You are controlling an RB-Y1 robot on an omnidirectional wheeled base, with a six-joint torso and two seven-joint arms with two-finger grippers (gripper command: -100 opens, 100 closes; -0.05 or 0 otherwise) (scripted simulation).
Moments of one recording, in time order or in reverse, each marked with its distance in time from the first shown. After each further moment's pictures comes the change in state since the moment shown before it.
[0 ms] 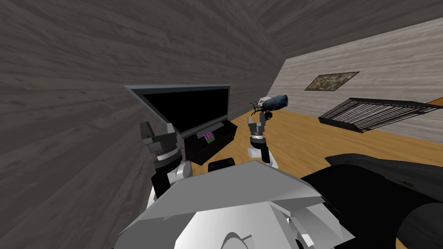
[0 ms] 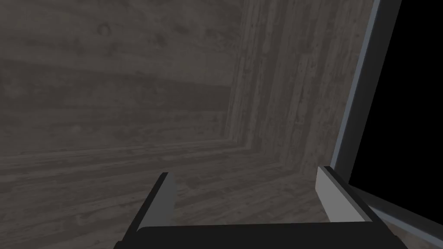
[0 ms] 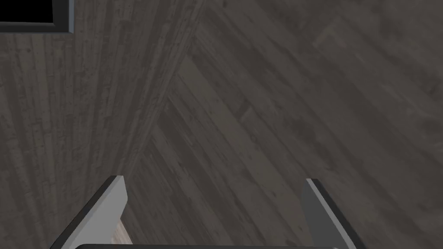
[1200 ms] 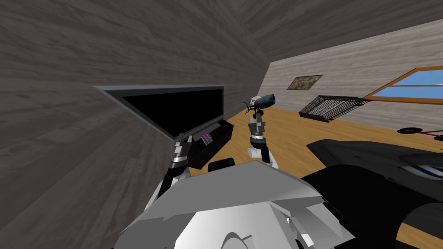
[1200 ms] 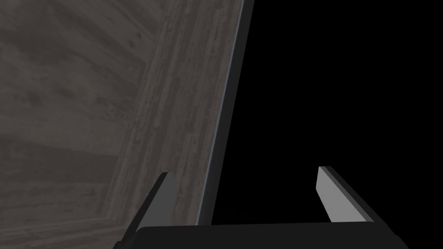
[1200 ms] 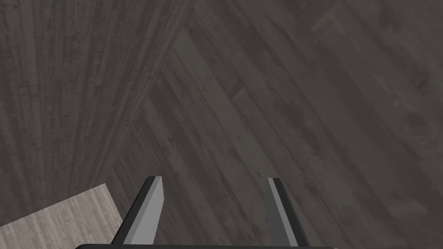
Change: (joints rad) left arm 0.111 0.282 -0.104 0.187 0.079 0.092 0.120; right arm 0.000 0.000 0.000 0.000 0.000 0.000 0.000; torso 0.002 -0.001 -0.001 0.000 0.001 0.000
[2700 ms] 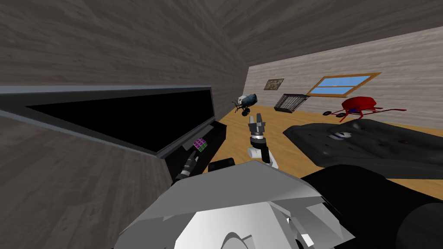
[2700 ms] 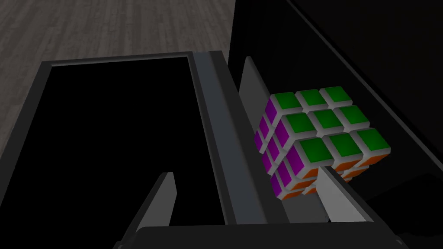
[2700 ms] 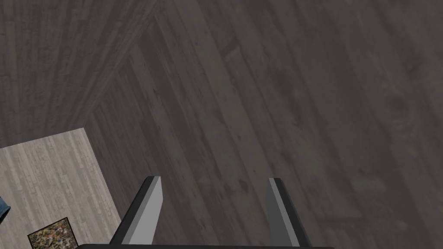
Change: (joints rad) left arm 0.061 0.279 -0.153 0.368 0.011 0.172 0.175; right arm 0.000 0.000 0.000 0.000 0.000 0.000 0.000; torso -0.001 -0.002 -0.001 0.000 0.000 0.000
